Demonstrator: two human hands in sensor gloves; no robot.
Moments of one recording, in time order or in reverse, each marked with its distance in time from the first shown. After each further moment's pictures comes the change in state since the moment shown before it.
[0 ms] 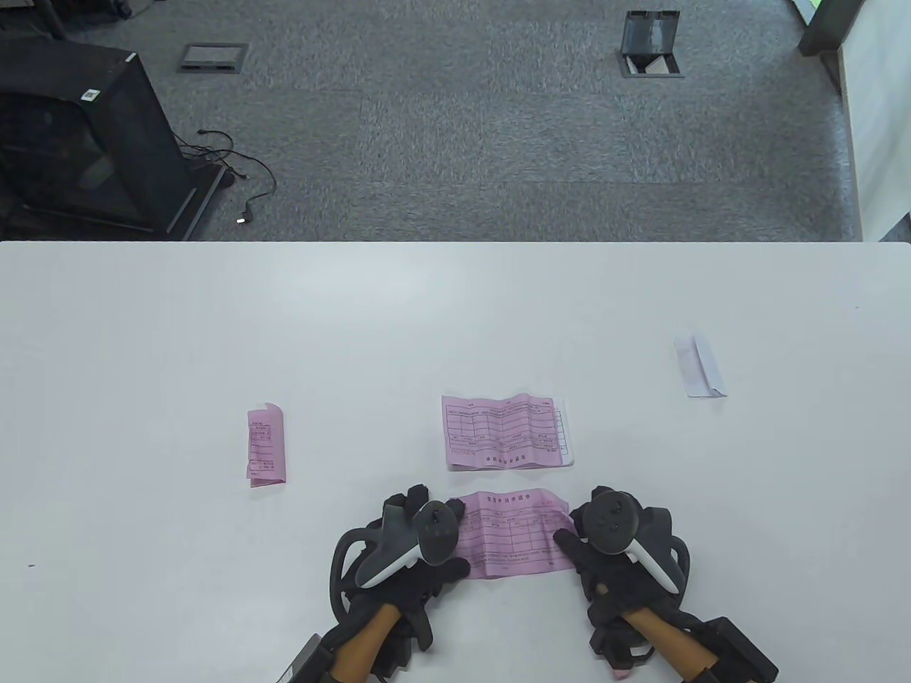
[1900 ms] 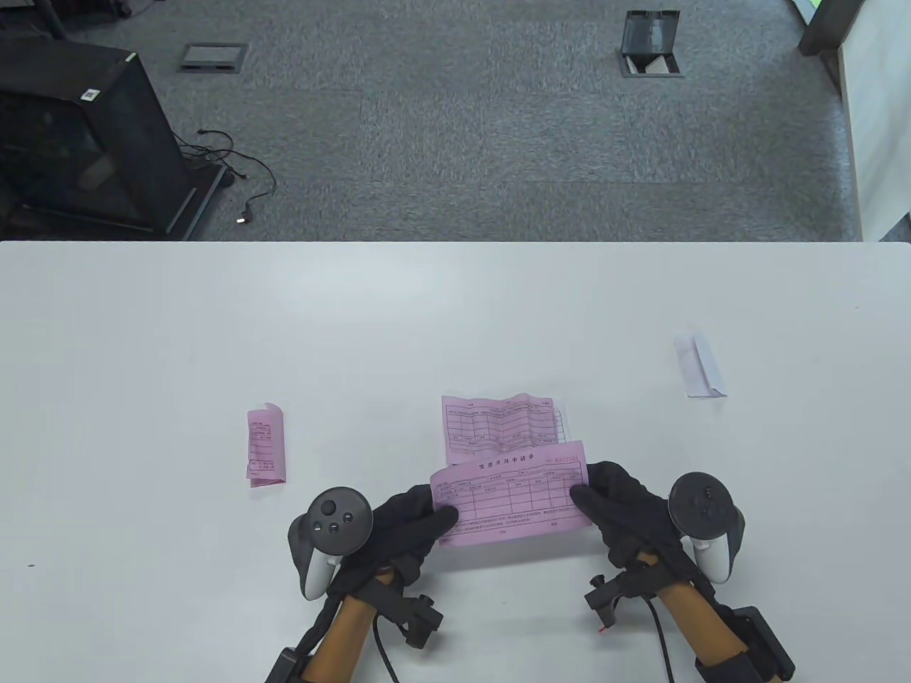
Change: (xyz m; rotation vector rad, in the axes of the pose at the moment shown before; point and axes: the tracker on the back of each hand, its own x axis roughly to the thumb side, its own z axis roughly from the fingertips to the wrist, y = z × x) left_hand -0.038 0.030 0.017 0.389 -0.217 0.845; right_hand -0.009 -0.056 -0.004 -0.190 -0.320 -0.673
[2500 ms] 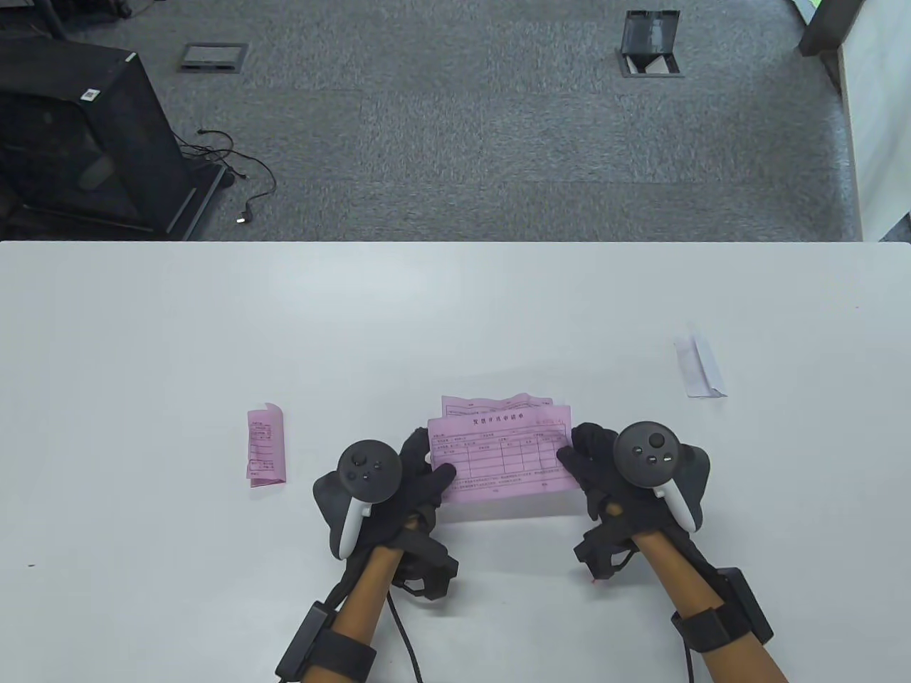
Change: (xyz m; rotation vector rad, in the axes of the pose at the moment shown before) left_hand 0.020 0.009 -0.054 0.135 0.294 -0.225; right_hand 0.046 0.006 -0.058 -0.061 0.088 0.499
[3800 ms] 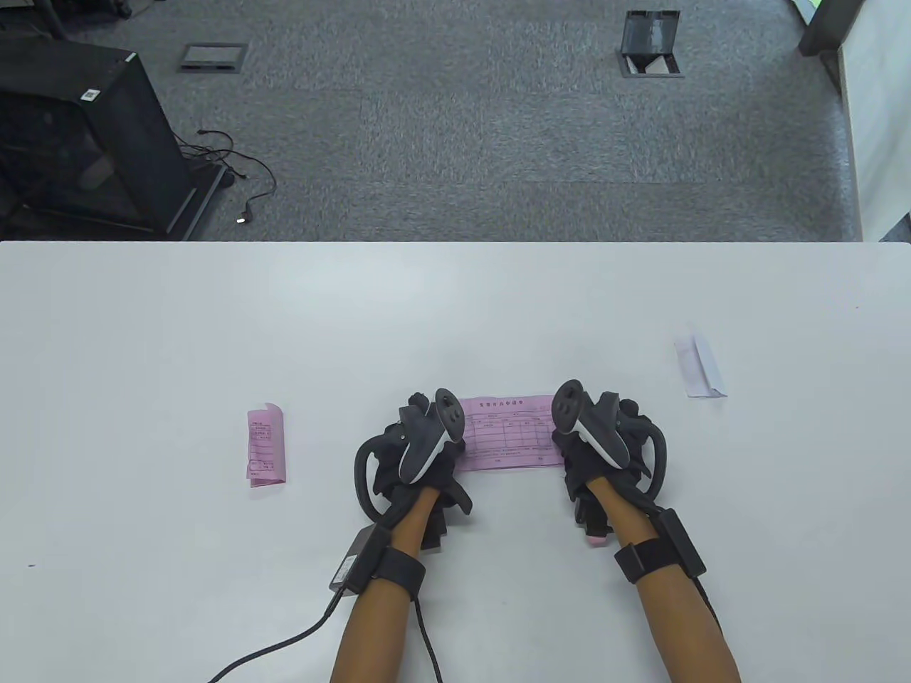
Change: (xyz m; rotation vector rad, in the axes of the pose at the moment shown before) left_hand 0.016 -0.052 -0.067 0.004 0.184 -0.723; right_hand -0.019 0.059 -0.062 0.097 0.284 0.602
